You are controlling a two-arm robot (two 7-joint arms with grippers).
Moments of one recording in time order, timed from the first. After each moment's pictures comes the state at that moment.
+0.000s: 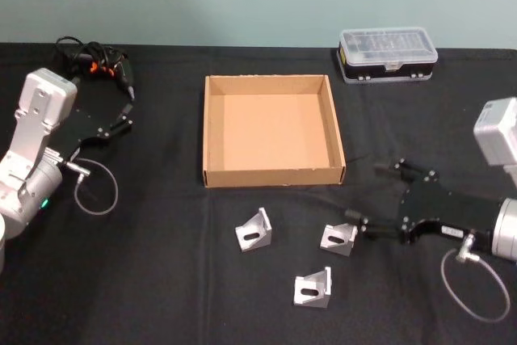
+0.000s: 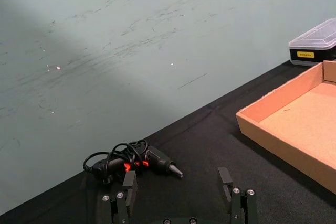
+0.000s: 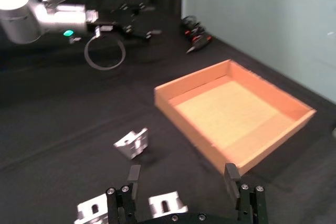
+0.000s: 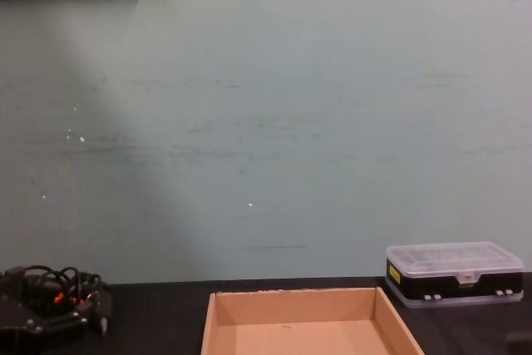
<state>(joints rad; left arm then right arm) -0.20 0.60 0.45 -1.41 -0.25 -0.12 0.03 0.00 0.84 -0.32 -1.84 0.49 0.16 0.56</state>
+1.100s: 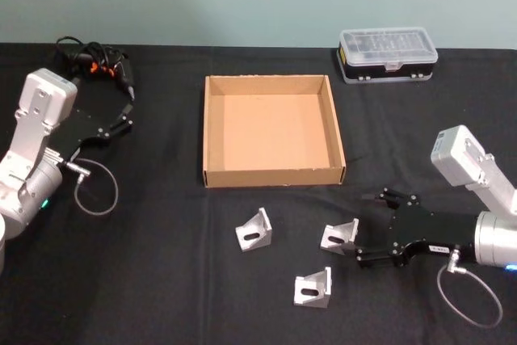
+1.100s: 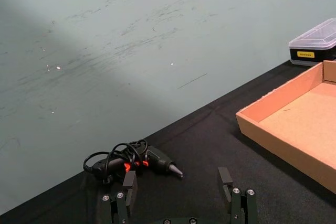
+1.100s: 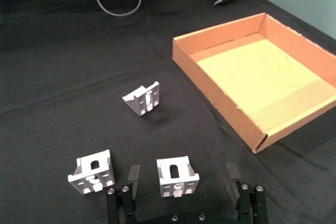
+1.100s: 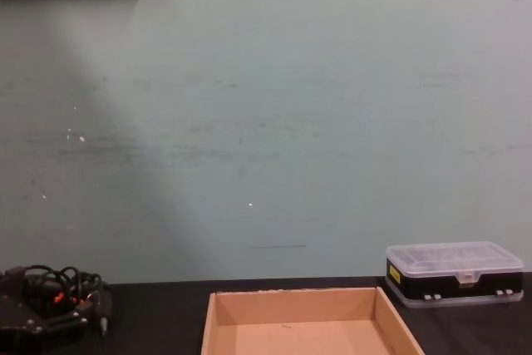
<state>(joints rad) -0.20 0.60 0.45 -1.41 -0.25 -0.12 0.03 0.14 0.83 -0.48 -1.69 0.39 0.18 0.68</state>
